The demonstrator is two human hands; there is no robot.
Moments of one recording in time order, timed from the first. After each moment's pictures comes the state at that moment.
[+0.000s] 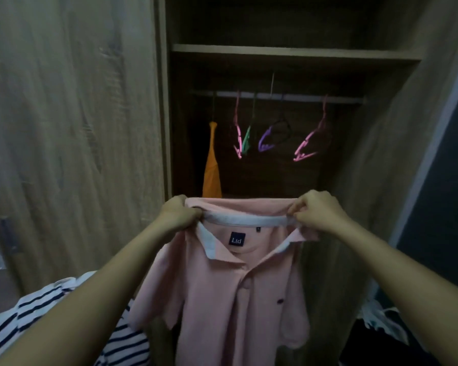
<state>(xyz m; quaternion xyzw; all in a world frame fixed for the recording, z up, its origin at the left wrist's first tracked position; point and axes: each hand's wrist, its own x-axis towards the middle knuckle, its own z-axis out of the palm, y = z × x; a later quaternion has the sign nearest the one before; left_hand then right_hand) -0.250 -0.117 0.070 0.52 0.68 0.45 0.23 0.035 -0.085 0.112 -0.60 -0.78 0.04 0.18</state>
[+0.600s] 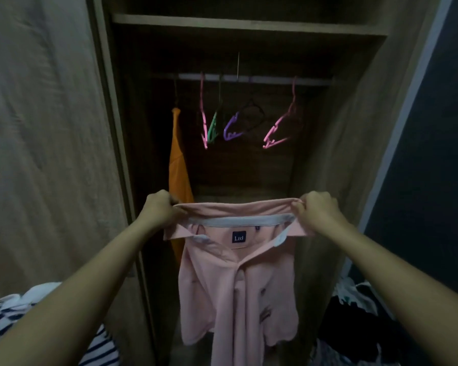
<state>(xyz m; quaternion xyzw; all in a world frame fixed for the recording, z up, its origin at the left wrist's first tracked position) -0.211 -0.076 0.067 0.62 0.71 0.30 0.16 0.099 -0.043 0.074 -0.70 -0.68 0.04 0.22</state>
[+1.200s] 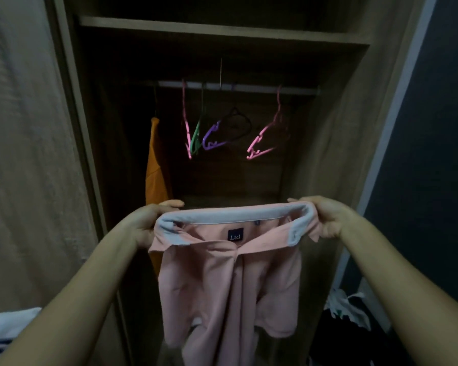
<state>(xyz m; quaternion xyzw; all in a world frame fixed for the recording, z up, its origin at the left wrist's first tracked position) -0.195 -0.029 0.066 0.33 0.50 0.50 0.63 0.147 -0.021 0.110 -0.53 -0.38 0.66 0.38</state>
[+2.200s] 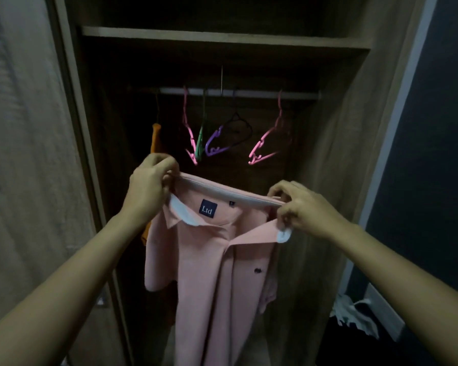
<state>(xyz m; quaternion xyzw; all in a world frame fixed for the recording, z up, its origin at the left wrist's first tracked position) -0.185 -0.033 0.114 0.67 0.54 0.45 -0.24 0.128 -0.018 0.108 -0.40 -0.89 -0.12 0.20</state>
